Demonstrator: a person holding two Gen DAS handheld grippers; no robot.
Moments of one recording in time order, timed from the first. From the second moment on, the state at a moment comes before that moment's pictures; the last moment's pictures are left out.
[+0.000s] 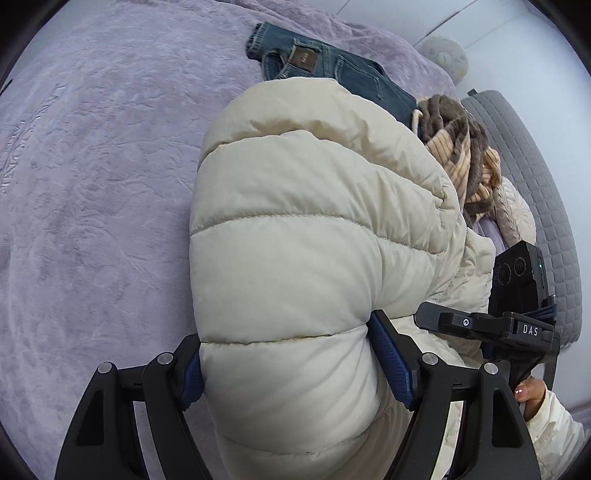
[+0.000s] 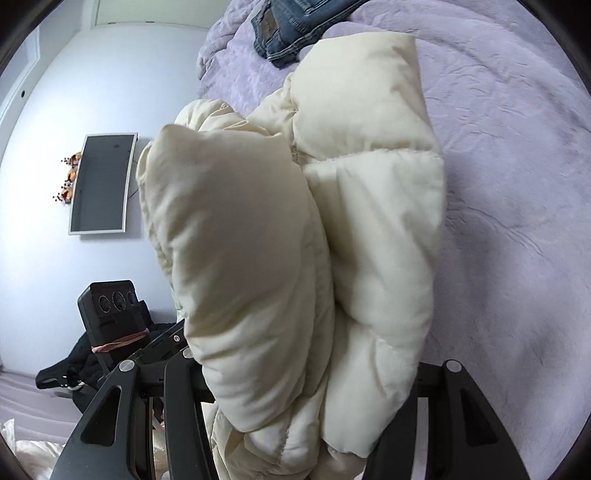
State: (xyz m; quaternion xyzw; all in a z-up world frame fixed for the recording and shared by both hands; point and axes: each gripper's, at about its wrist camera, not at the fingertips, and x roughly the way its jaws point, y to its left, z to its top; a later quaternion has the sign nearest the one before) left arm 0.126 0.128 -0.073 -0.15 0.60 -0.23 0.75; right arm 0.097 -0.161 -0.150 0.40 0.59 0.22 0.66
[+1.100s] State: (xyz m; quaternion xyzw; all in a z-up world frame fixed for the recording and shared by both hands) left arm 0.191 0.149 -0.140 -0.14 0.57 -0.17 0.79; right arm 0.204 -0.097 -0.176 0.33 0.62 0.18 0.69
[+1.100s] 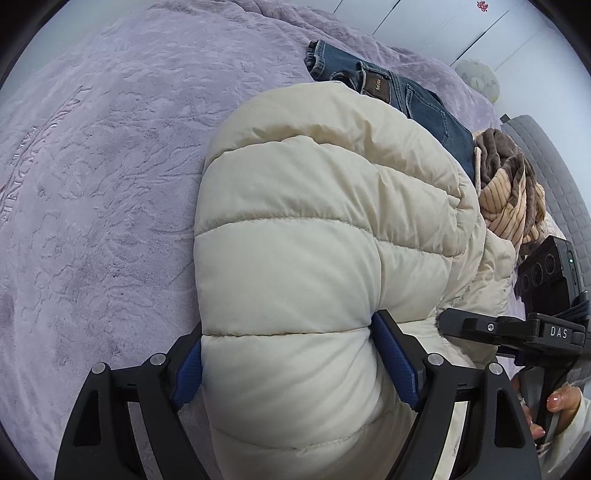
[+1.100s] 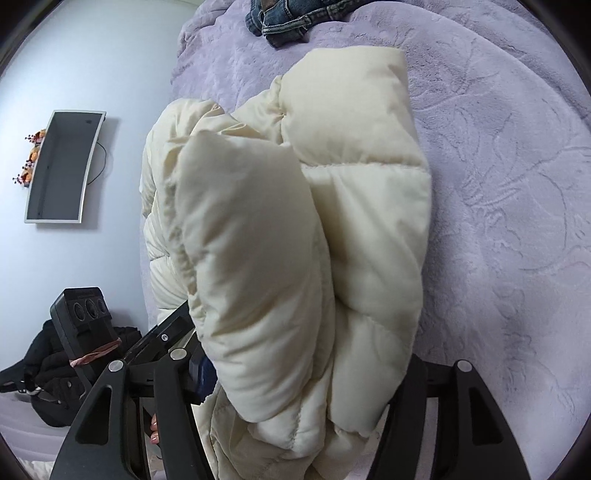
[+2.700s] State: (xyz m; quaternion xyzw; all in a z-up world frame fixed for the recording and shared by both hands) left arm 0.125 0.107 -0.113 0.01 0.55 -0.21 0.81; right arm 0.188 -0.122 -0.169 0.16 0.62 0.06 0.77
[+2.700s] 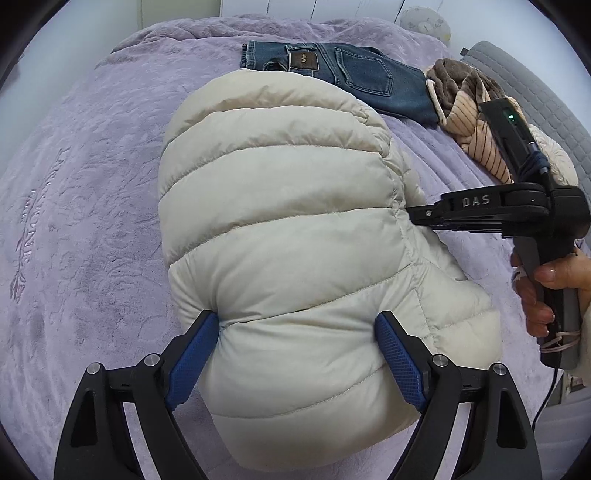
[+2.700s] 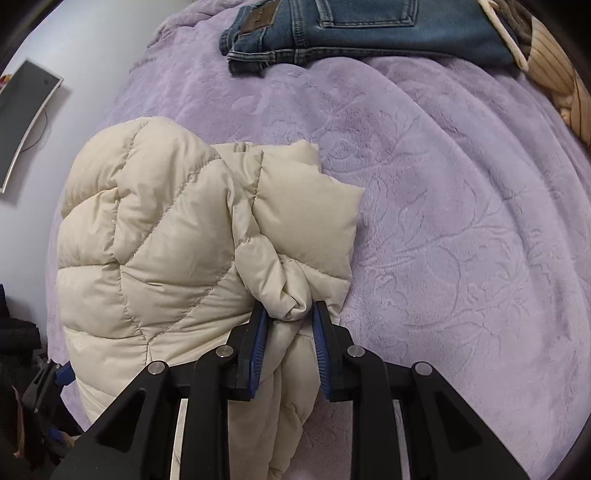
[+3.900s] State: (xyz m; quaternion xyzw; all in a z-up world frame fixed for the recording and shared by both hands) left arm 0.113 0.132 -0.081 -0.04 0.57 -0.16 0.81; right arm 0.066 -0.081 -0.097 0.18 0.60 0.13 0.77
